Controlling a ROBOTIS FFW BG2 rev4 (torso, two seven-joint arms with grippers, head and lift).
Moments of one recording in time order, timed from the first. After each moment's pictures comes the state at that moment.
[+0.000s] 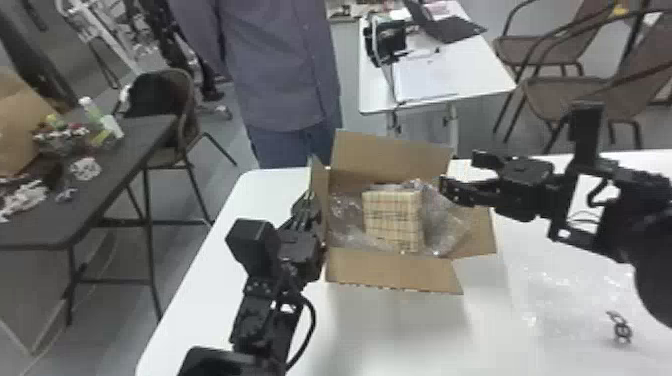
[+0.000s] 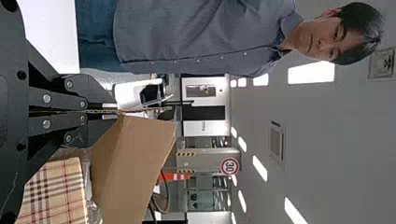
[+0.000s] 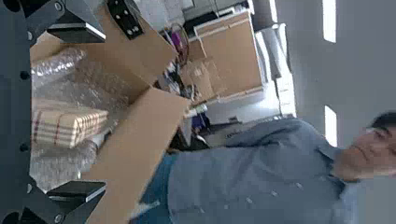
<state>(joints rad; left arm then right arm) 0.28 0.02 0.04 -1.96 -0.01 -0.02 -0.04 -0.33 -0.14 0.26 -1.57 -0.37 0.46 0.75</state>
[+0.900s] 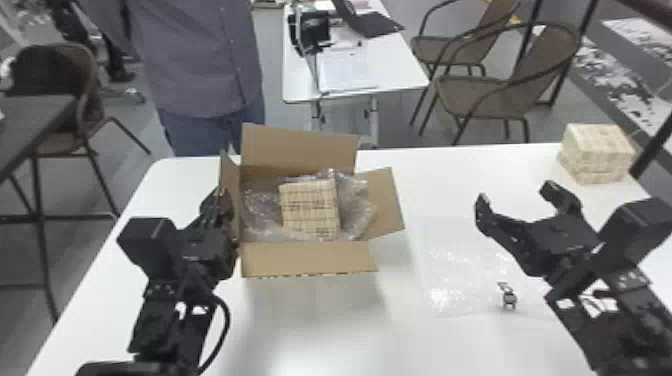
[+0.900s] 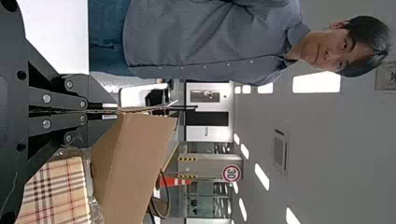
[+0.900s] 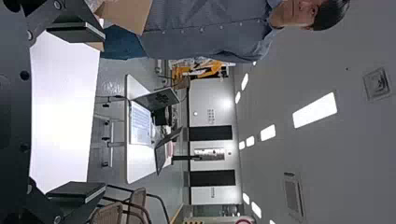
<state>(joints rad) 0.30 0.00 0.06 -1.96 0.02 -0.01 -0.04 0.21 -0.08 0.01 -1.88 -0.14 0.02 0.29</state>
